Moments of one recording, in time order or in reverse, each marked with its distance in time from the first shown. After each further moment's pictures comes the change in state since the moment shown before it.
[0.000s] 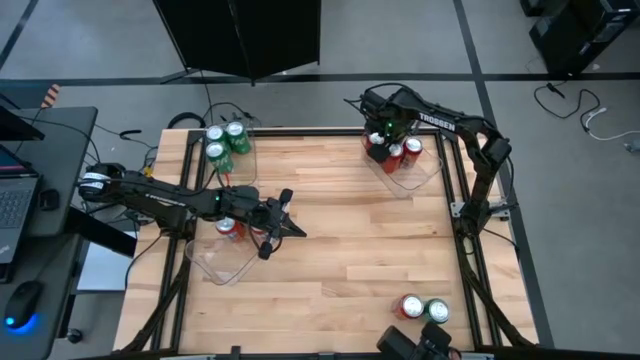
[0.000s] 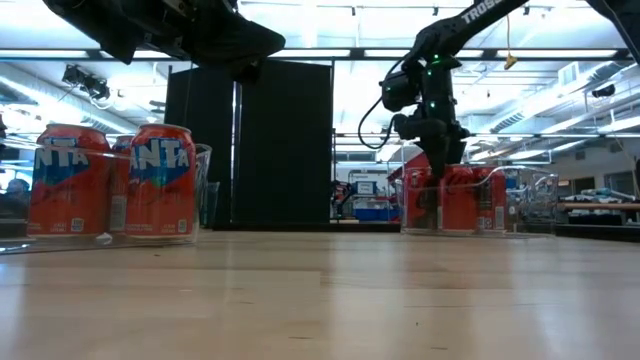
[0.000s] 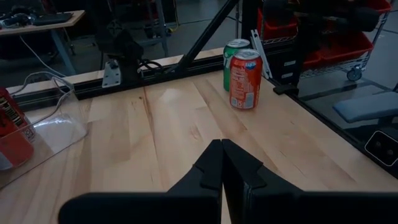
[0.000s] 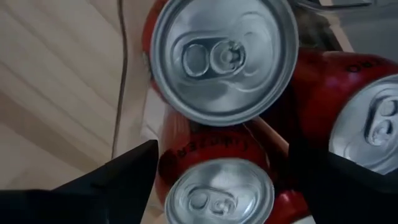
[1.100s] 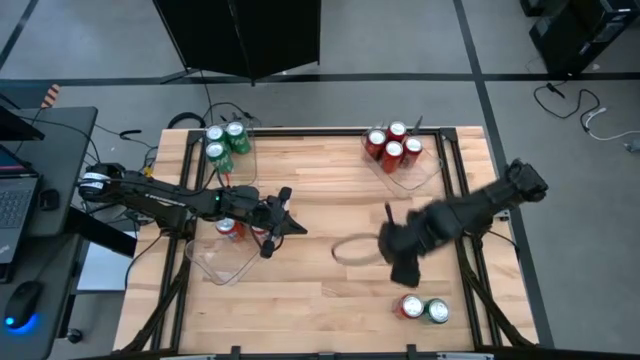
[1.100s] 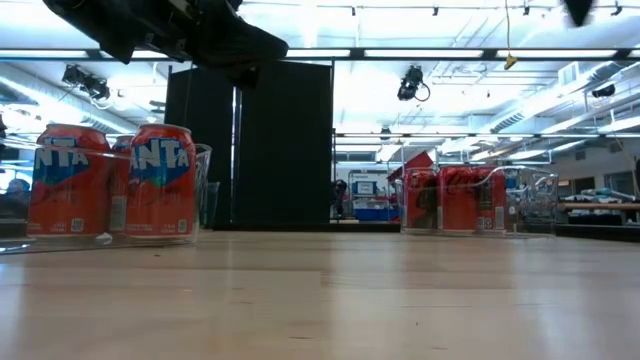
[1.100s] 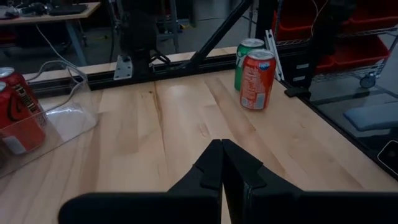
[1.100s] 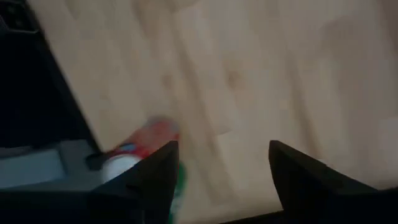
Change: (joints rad) left arm 0.000 0.000 0.000 -0.004 -0.051 -0.049; right arm 1.145 -0.277 0.036 -0.188 -0.177 0.819
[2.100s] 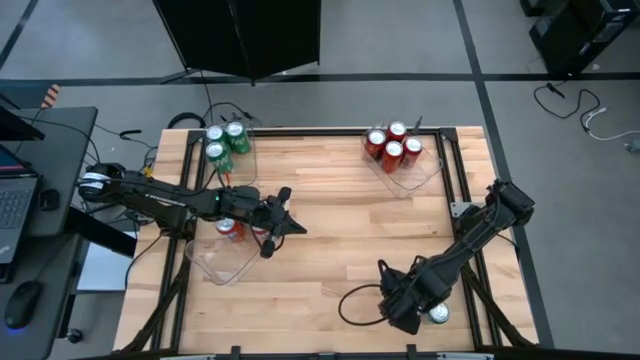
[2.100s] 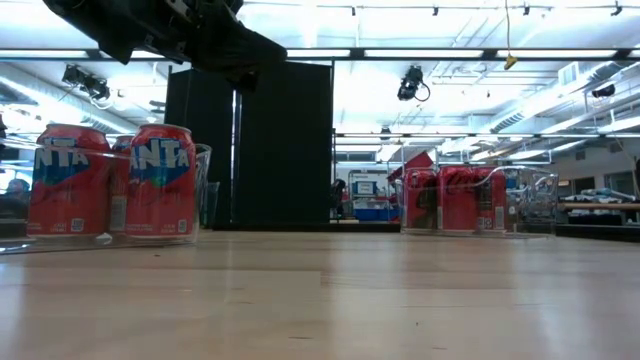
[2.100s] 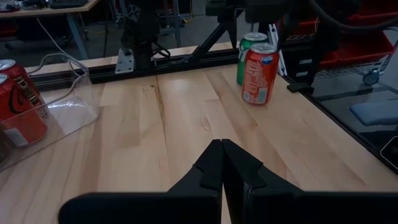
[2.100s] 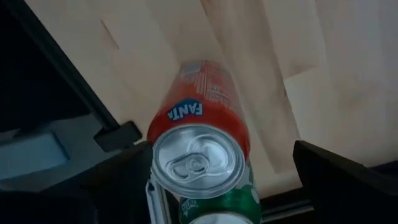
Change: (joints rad) left arm 0.000 0.000 0.000 -0.021 -0.010 -0.004; right arm 0.265 0.215 -0.074 0.140 -0.123 0.341
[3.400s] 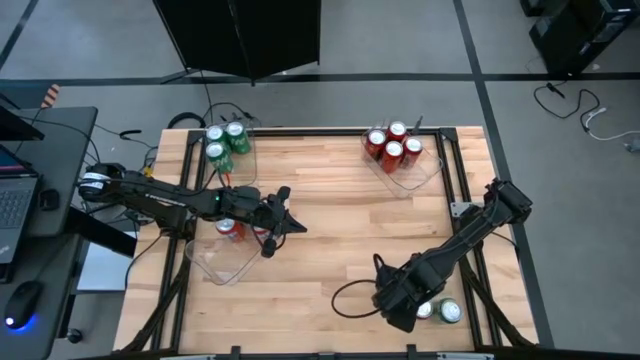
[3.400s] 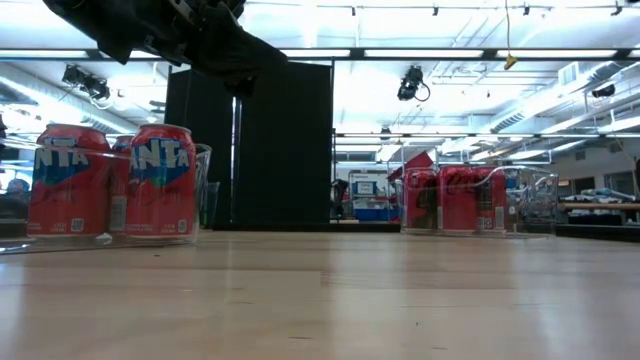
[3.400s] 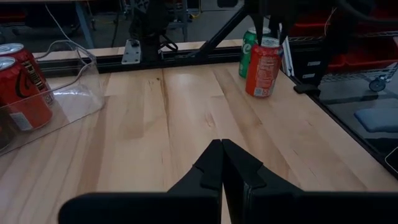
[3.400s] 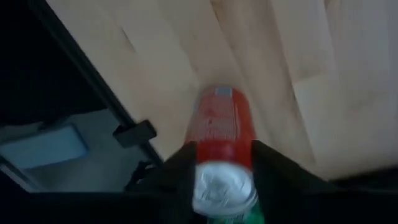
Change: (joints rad) left arm 0.000 0.000 0.000 -0.014 -0.031 -0.052; right arm -0.050 0.002 0.051 -0.014 -0.055 -0.032
